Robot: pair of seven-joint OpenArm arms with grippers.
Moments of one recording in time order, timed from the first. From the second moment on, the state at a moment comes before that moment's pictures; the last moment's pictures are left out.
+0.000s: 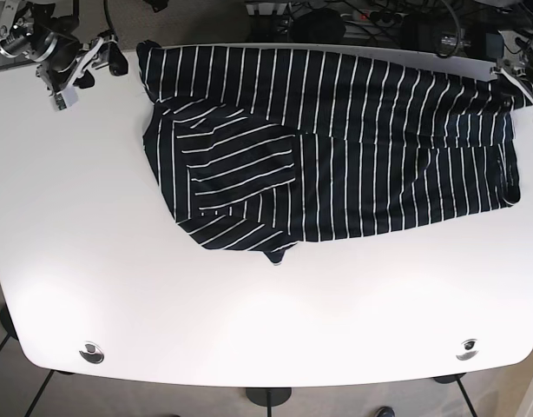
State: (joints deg) left arm 26.7 -21.5 -52.7 101.1 -21.1 -40.1 50.2; right arm -35.4 19.3 35.3 110.8 47.2 36.8 -64.8
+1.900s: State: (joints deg) left arm 25.6 -22.3 -52.9 92.4 -15.0 -40.1 48.4; right arm -32.4 26.0 23.3 106.8 47.5 36.9 -71.6
